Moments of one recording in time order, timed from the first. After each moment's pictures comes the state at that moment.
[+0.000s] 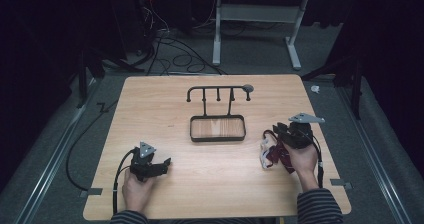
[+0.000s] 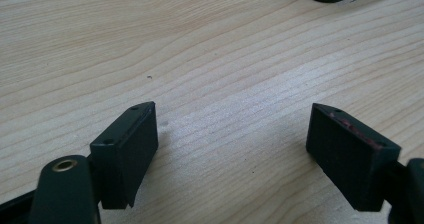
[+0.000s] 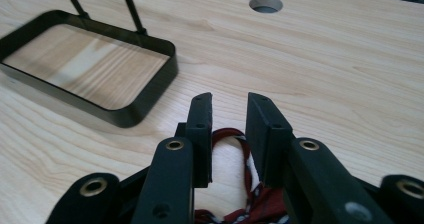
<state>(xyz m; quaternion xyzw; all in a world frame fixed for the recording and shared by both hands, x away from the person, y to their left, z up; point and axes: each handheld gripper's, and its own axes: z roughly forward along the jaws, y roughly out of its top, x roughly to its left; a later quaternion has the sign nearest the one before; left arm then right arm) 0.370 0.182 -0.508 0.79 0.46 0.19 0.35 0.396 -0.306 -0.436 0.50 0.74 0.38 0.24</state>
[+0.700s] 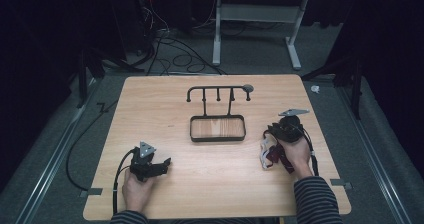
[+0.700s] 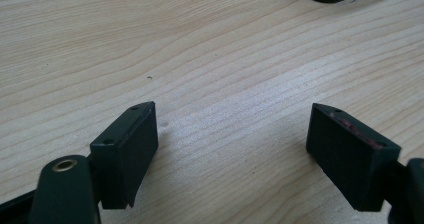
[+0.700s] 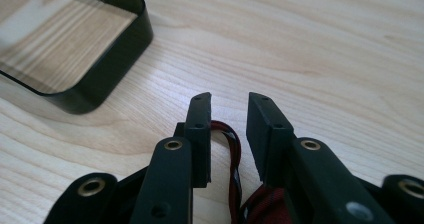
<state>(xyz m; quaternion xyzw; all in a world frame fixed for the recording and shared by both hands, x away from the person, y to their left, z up) 0.370 0.182 -0.508 0.79 0.46 0.19 0.35 0.438 -0.302 -0.465 0.51 0.78 0.31 0.20</state>
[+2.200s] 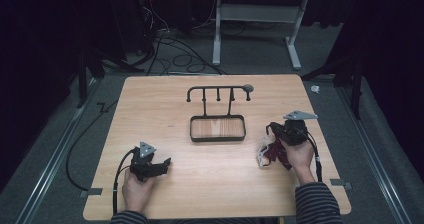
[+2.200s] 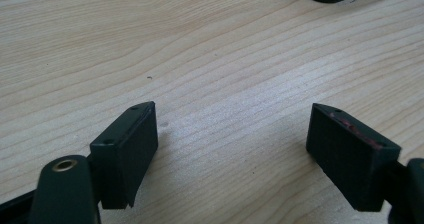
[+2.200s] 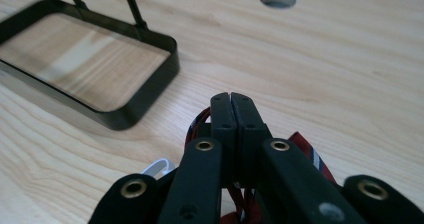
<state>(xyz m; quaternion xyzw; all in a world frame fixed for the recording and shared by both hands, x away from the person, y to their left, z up) 0.370 0.182 -0.508 0.79 0.46 0.19 0.35 0.411 -0.302 -0.444 0.48 0.75 0.38 0.23</state>
